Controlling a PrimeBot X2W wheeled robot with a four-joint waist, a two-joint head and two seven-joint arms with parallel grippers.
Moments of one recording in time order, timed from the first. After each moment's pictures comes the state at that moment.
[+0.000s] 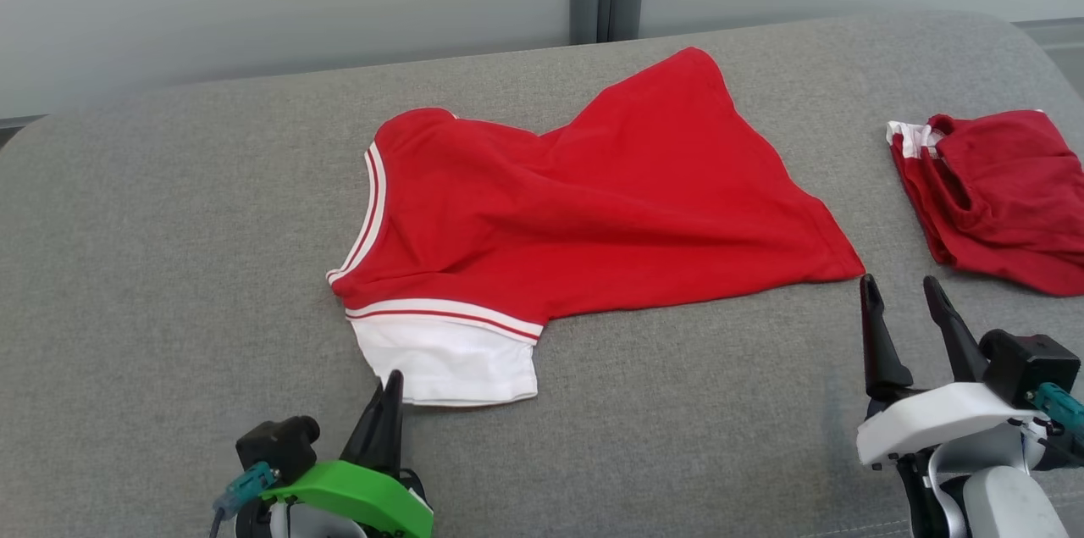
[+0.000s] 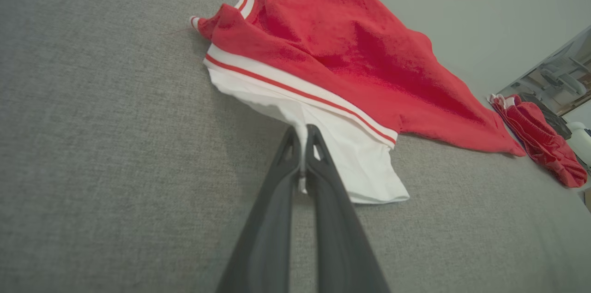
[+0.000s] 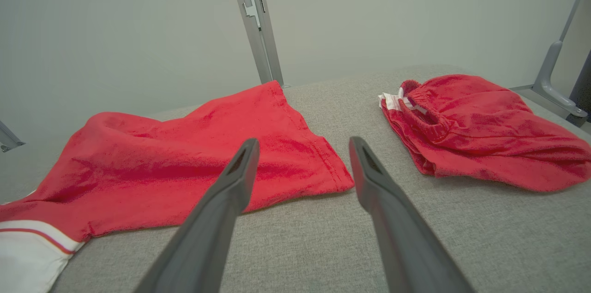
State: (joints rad) left arm -0.14 0.06 -0.31 0.54 -0.62 -0.13 -0.26; right arm -0.07 -0.05 -0.08 0.15 0.20 0.13 -0.17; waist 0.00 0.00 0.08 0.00
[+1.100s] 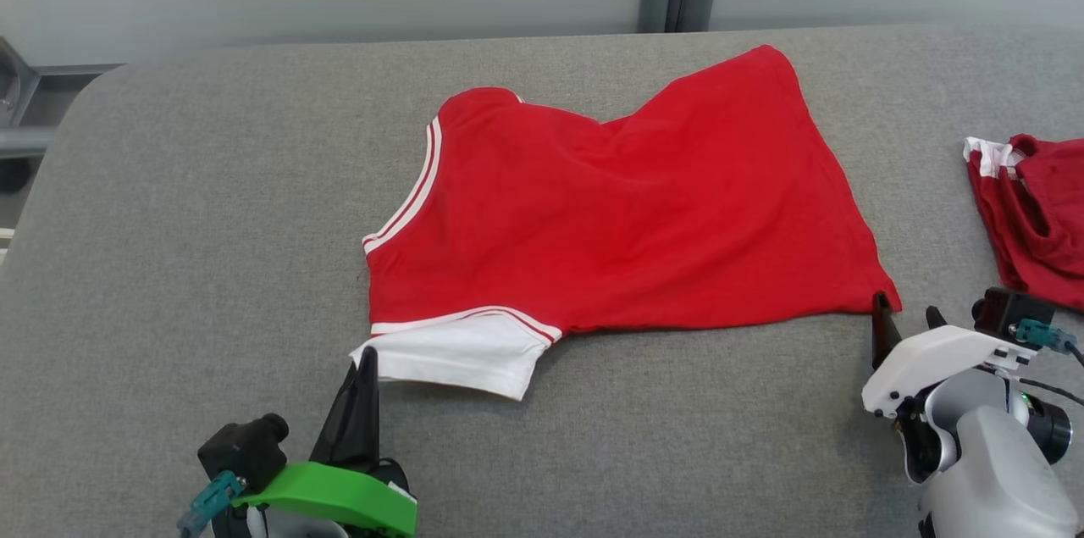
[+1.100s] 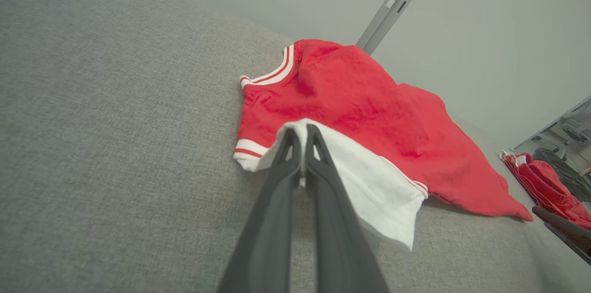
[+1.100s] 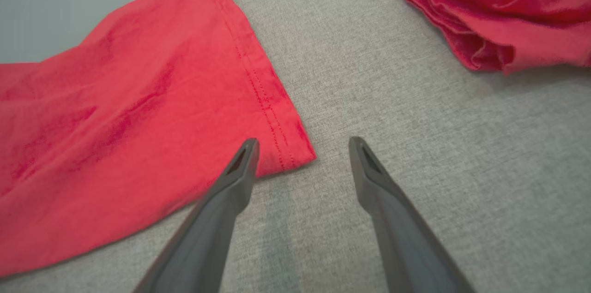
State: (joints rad) left arm -0.06 0.05 -0.22 0.33 -0.58 -0.12 -0.26; right arm -0.40 -0.05 -0.30 0.77 0.20 0.13 -0.07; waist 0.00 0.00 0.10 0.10
